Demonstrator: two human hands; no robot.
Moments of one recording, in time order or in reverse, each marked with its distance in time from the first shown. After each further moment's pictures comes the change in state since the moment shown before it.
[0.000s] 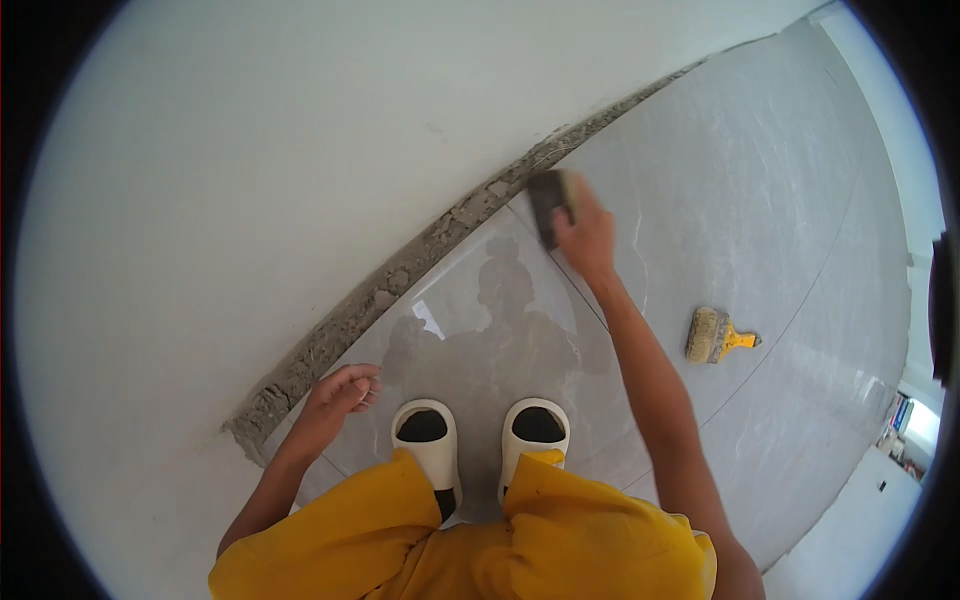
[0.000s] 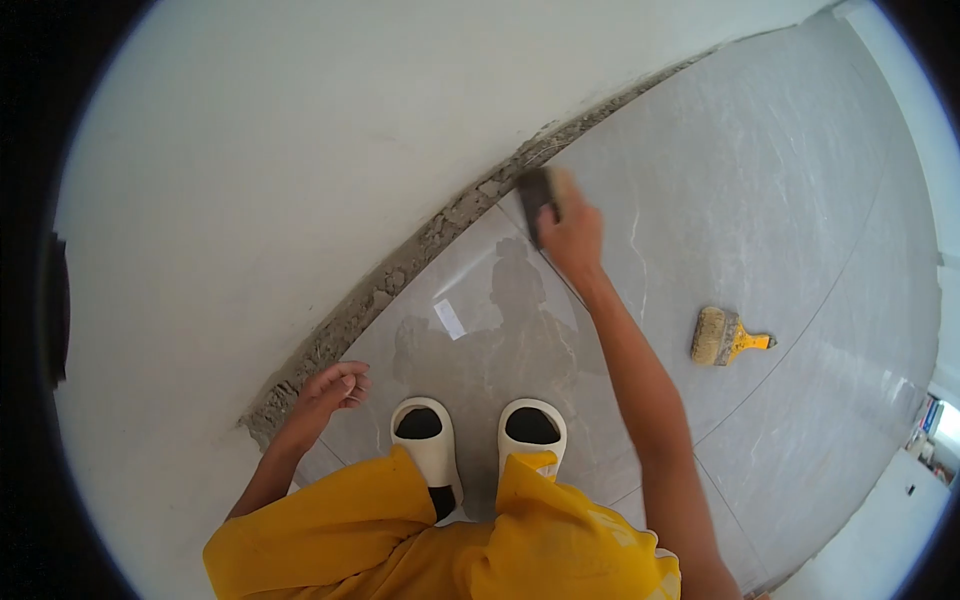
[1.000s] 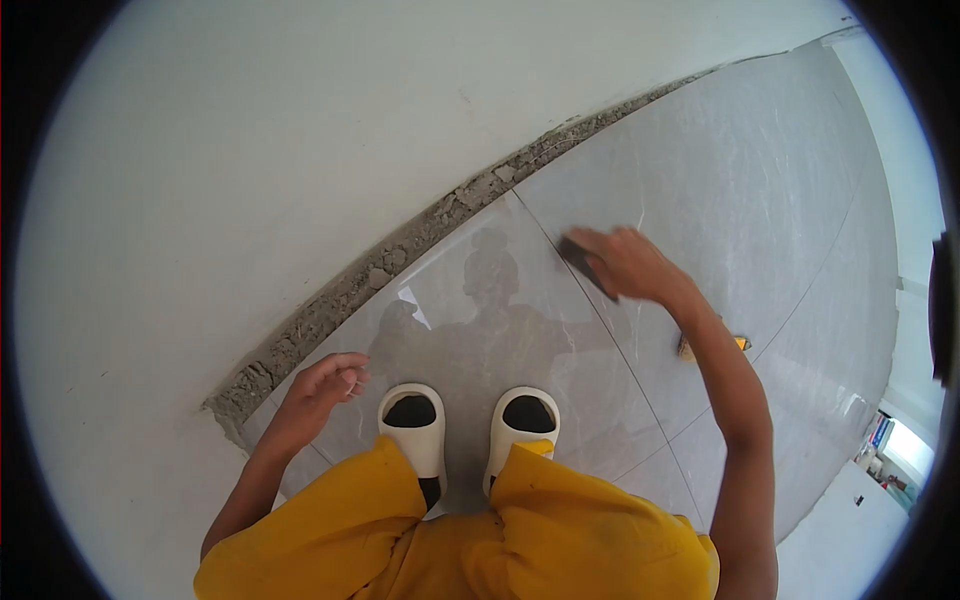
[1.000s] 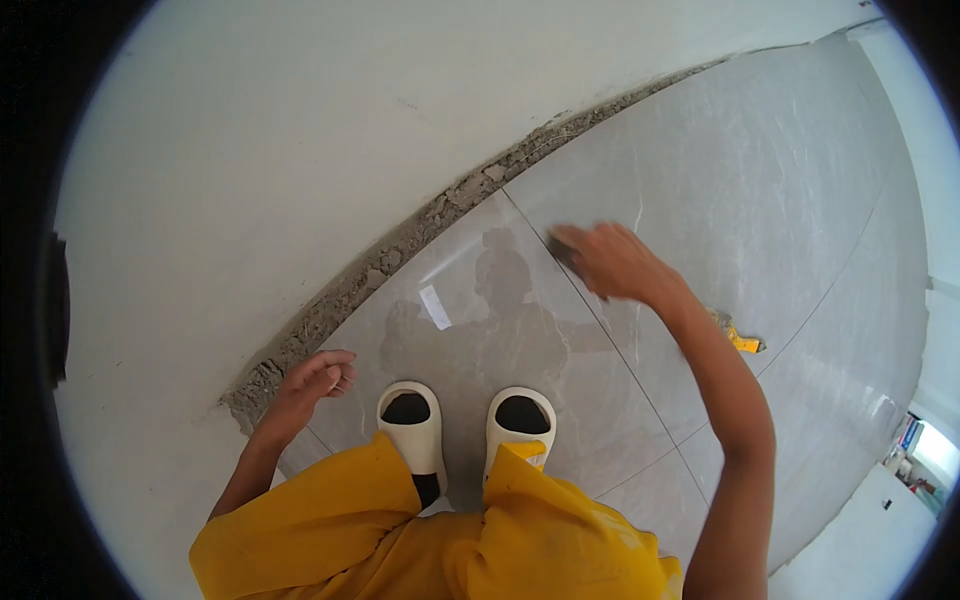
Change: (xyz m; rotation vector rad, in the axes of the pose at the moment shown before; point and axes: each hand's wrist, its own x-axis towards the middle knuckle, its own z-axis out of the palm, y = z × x) left_hand -0.016 0.000 -0.001 0.038 0.004 0.048; right_hand -0.007 -0.031 -0.084 -0.494 -0.800 -0.449
